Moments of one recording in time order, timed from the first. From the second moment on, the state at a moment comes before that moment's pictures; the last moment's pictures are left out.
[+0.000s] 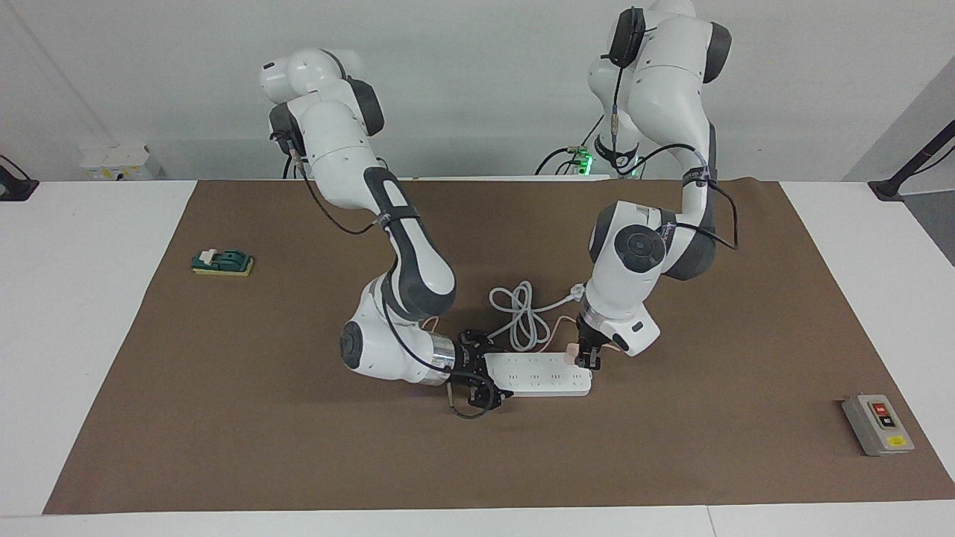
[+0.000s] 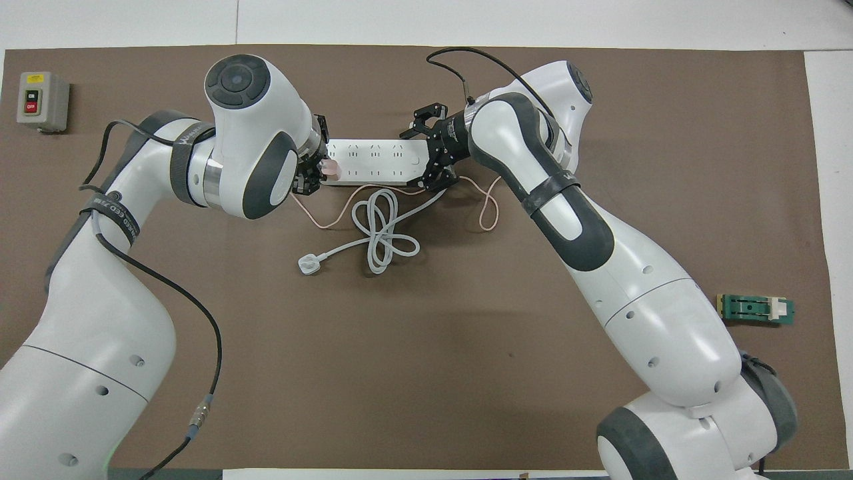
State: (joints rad) left arm -0.33 0.57 -0.08 -1.49 0.01 2.09 -1.72; right arm 0.31 1.02 0.07 -1.03 0.88 2.05 1.37
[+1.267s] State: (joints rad) left arm -0.28 0.49 -0.07 -1.39 0.01 1.94 -1.70; right arm 0.31 1.02 0.08 -1.04 0.88 2.06 1.36
